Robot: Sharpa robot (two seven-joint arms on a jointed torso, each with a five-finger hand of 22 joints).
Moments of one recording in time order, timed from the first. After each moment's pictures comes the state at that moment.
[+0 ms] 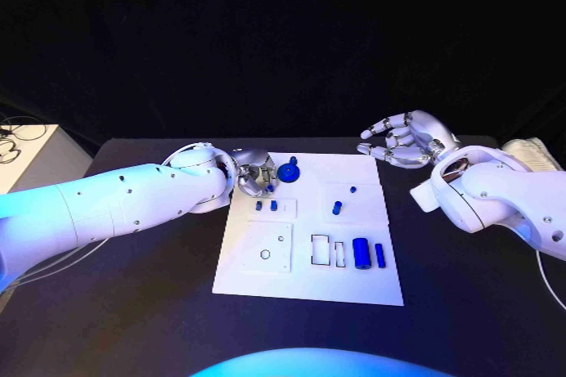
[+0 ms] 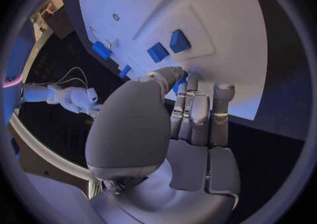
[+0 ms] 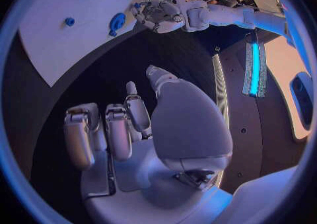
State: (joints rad) left arm 1.23 -0.69 -0.10 1.28 -1.33 -0.11 -0.10; left_hand 1.49 -0.25 0.50 0.16 0.35 0.87 0.13 0.29 0.39 0.99 0.10 0.48 0.18 1.28 0.03 1.43 1.02 0.14 1.08 0.13 1.18 1.06; right arm 1.35 -0.86 -0.17 1.57 -0.76 -0.55 0.07; right_hand 1.33 -0.20 0.30 0.26 0.21 0.85 0.17 0.35 0.22 1.33 0.08 1.34 1.31 1.47 0.01 1.56 1.31 0.01 1.46 0.12 1.57 1.31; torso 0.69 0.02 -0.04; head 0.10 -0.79
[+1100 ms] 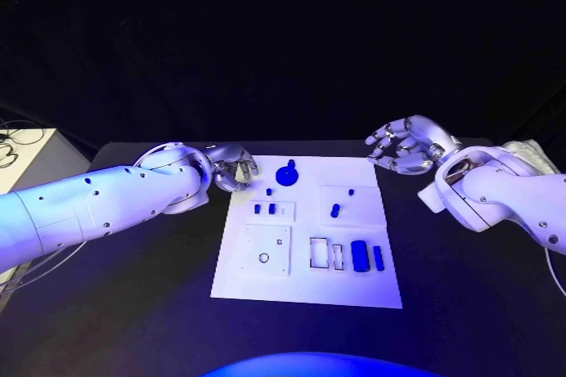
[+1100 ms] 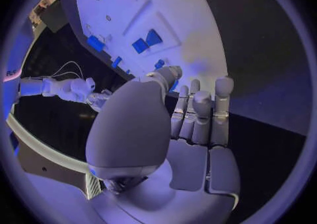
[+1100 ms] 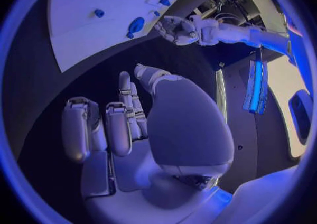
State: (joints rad) left arm 1.23 -0.79 -0.07 1.31 -1.30 -0.15 -0.10; left_hand 1.49 -0.24 0.45 0.18 0.35 0.75 0.13 0.23 0.39 0.85 0.14 0.47 0.21 1.14 0.07 1.39 0.81 0.14 1.01 0.17 1.09 0.98; right arm 1.35 -0.87 -0.17 1.52 -0.93 -0.50 0.02; right_hand 1.43 -0.25 0.52 0.18 0.14 0.85 0.16 0.36 0.23 1.00 0.08 0.43 0.48 1.47 0.01 1.46 1.31 0.03 1.46 0.11 1.39 1.31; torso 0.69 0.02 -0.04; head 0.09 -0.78
